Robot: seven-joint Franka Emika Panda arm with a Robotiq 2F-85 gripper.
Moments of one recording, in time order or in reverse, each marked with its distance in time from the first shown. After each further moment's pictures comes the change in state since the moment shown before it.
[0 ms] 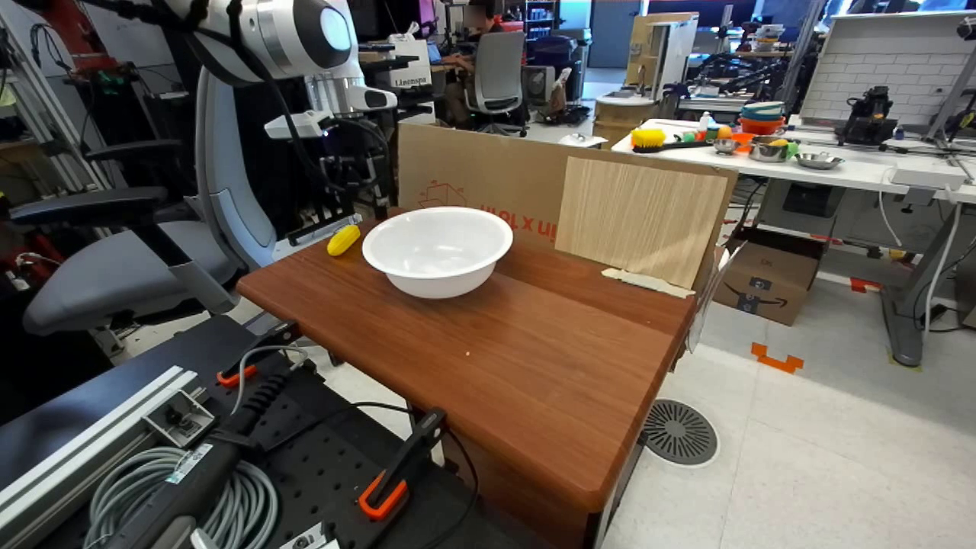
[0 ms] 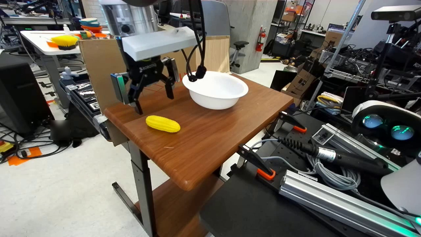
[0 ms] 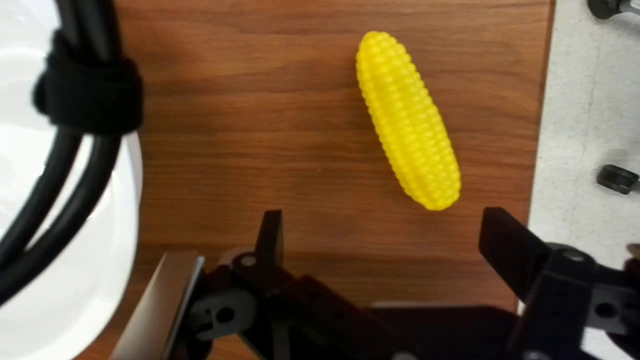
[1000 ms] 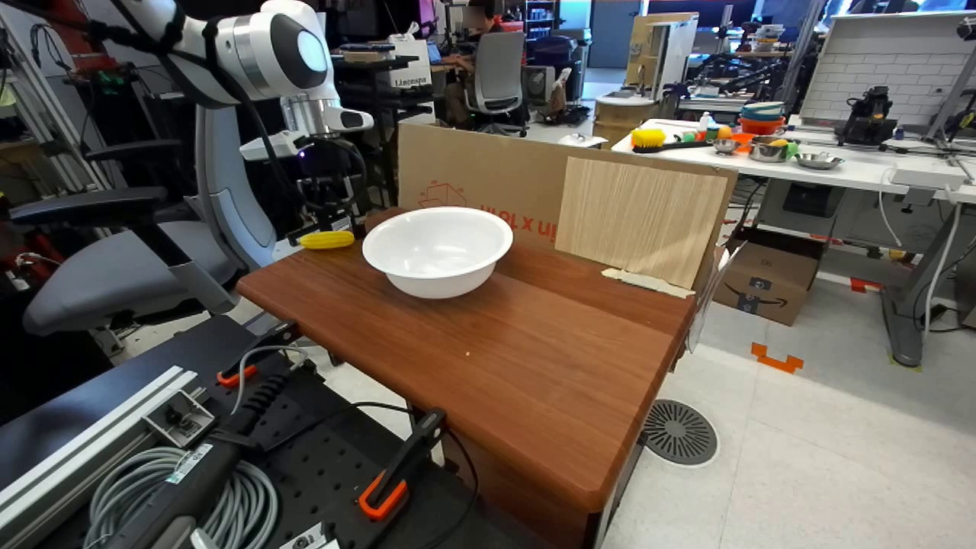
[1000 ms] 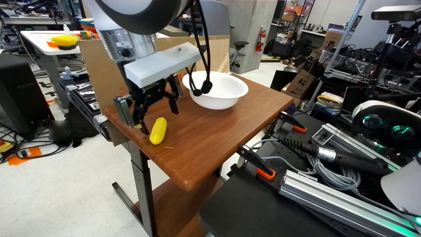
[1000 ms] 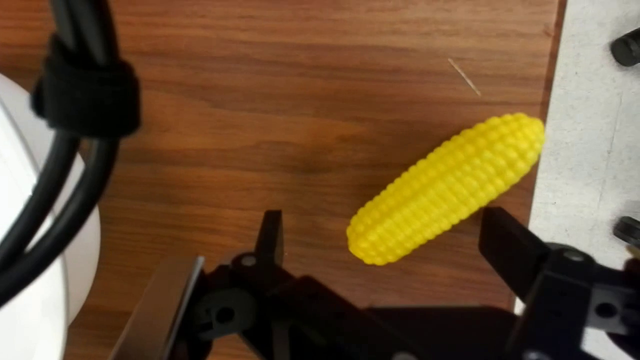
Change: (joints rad) arm 0.065 0.011 -0.012 -0.058 -0.030 -0.001 0.032
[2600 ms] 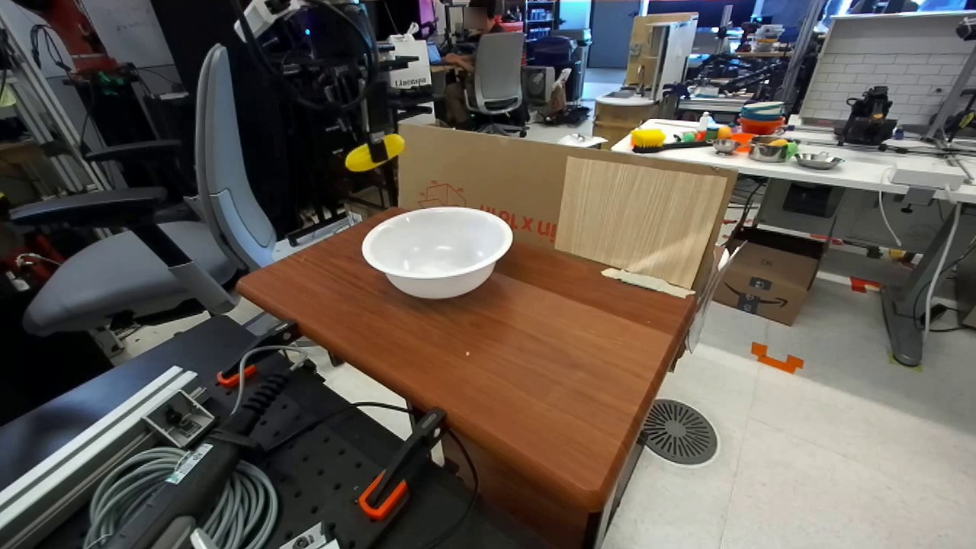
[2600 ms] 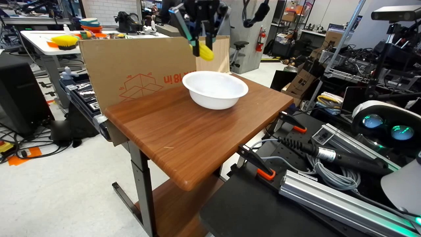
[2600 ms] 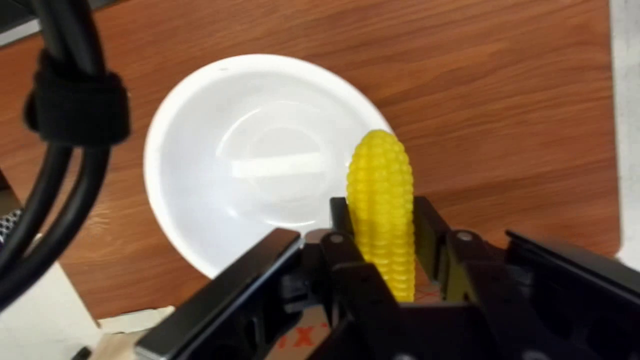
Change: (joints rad) arm -0.178 -0.492 -0.033 -0.301 0.002 -0.026 0.112
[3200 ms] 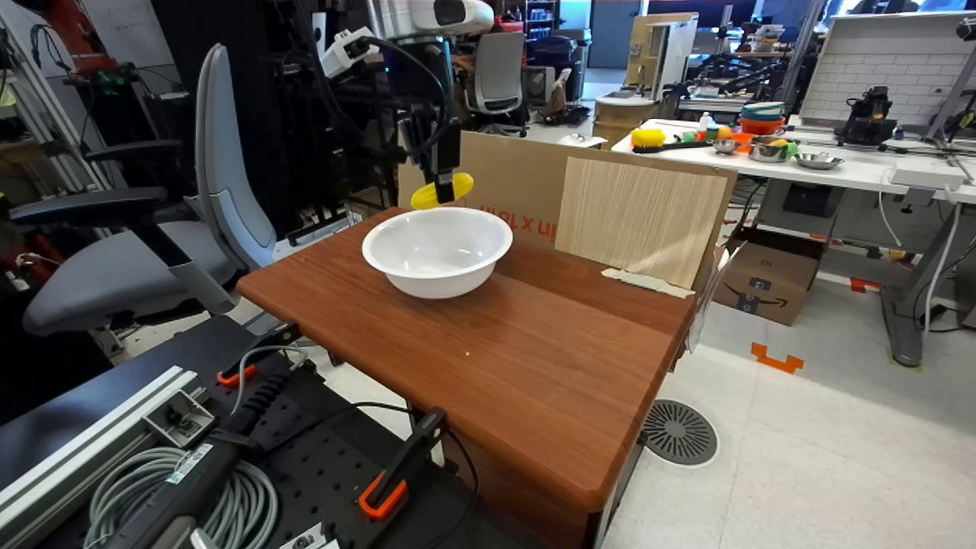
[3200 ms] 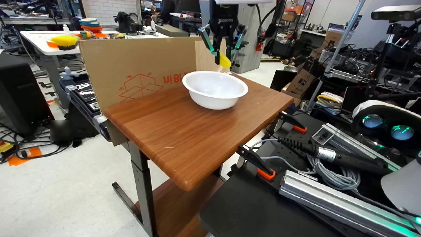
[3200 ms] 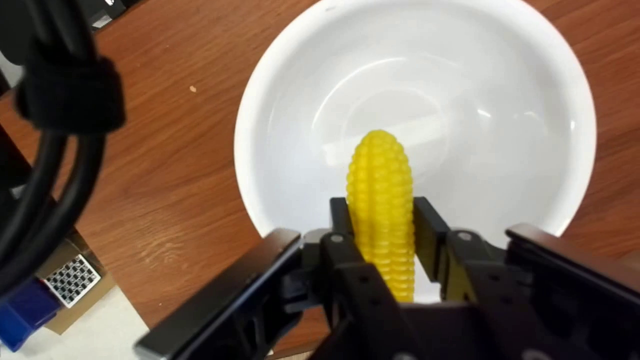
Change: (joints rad) arm -0.157 0.083 -0.022 -0.002 0.000 0.066 0.001
